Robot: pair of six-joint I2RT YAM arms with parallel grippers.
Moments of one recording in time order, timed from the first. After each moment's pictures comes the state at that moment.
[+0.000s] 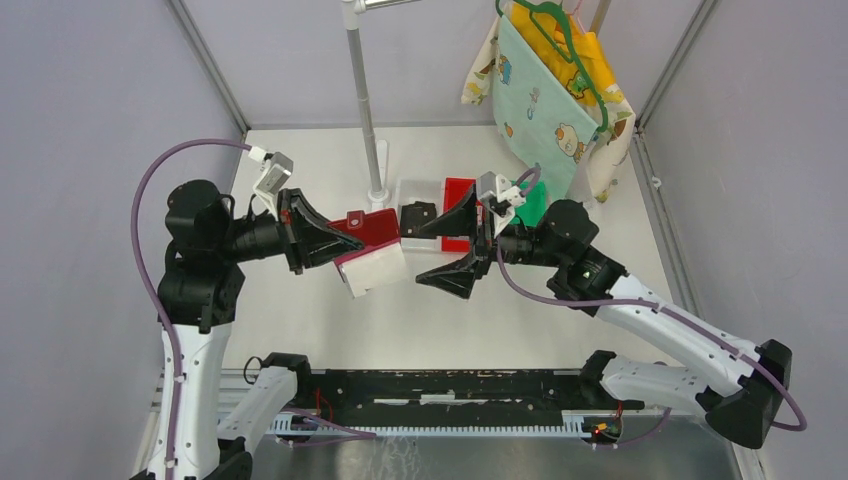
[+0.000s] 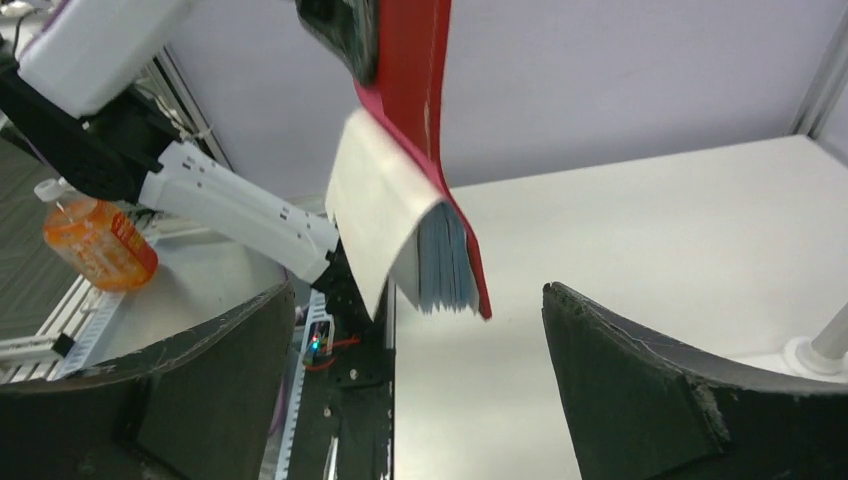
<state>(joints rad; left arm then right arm) -0.09 0.82 1.27 -0.59 1.22 -0.31 0.86 1.04 0.98 0.26 -0.63 0.26</state>
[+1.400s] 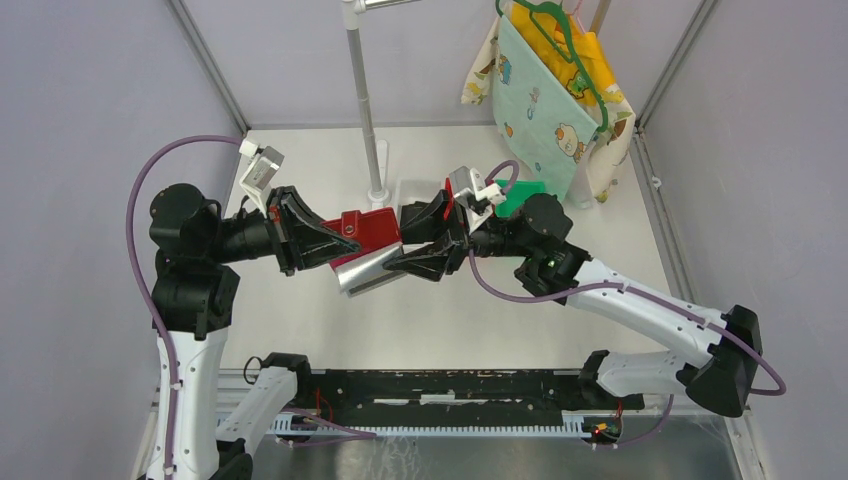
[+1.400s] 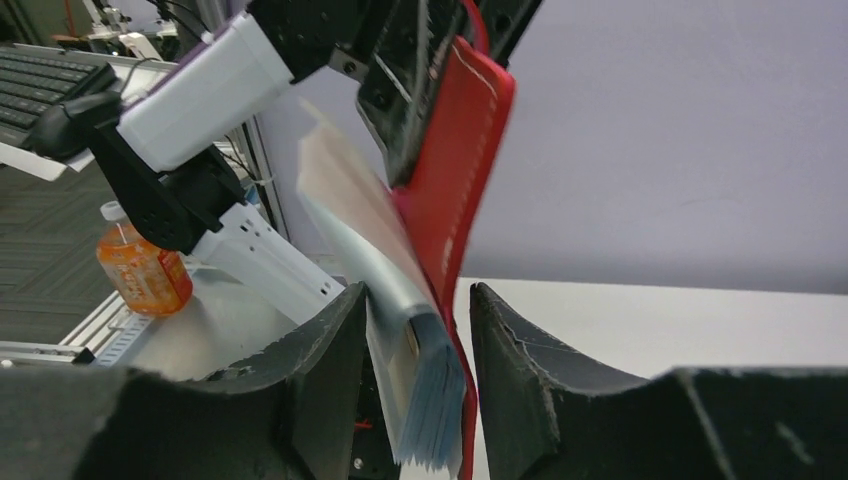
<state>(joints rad) -0.09 0.81 1.30 -0.45 1.29 -0.55 0.95 1.22 1.06 0.52 -0.69 0.27</state>
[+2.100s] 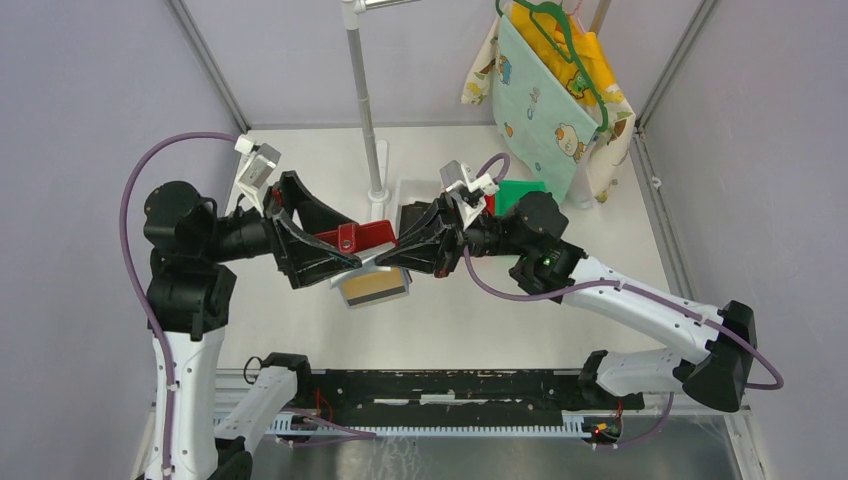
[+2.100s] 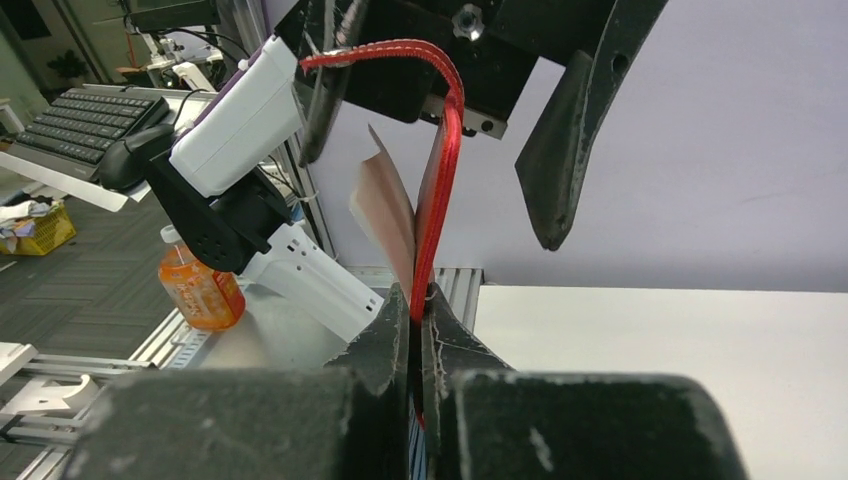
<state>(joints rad) -0.09 0.82 1.33 -0.46 1.28 -0.54 0.99 1.26 1.13 0.51 -0.70 0.37</state>
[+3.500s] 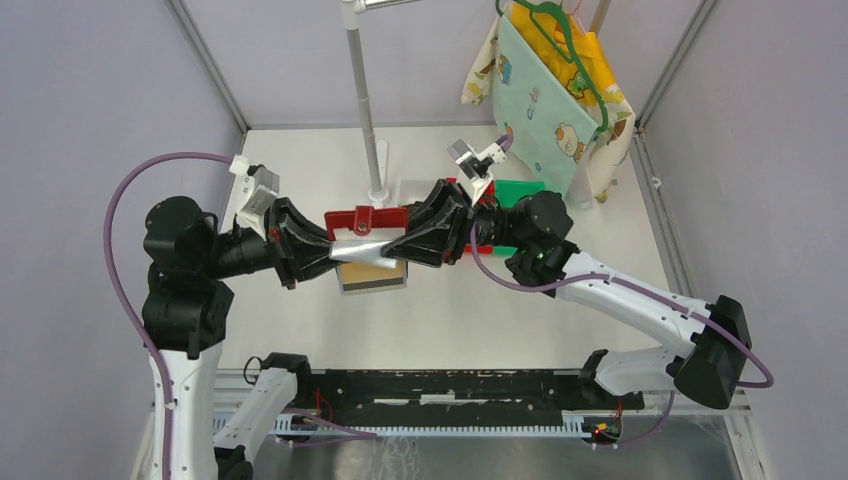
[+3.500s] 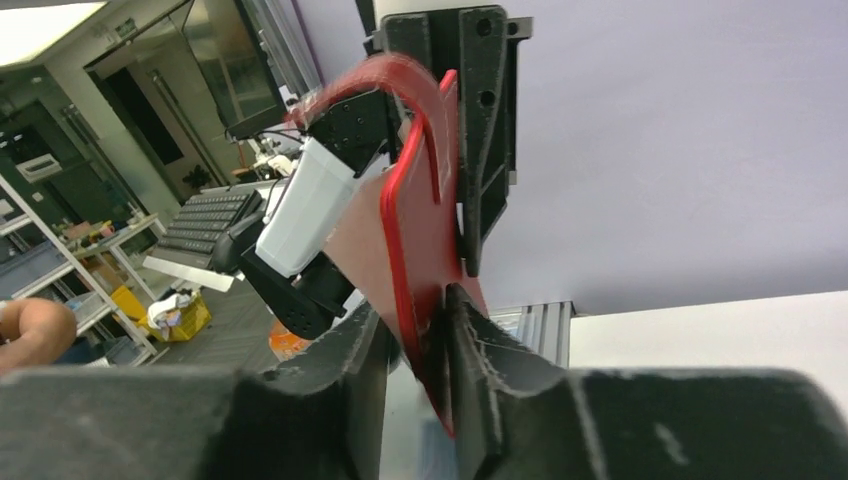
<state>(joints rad) -0.09 0.77 1.34 -0.62 1.22 -0.23 0.93 1.30 1.09 0.74 -0.72 0.77</state>
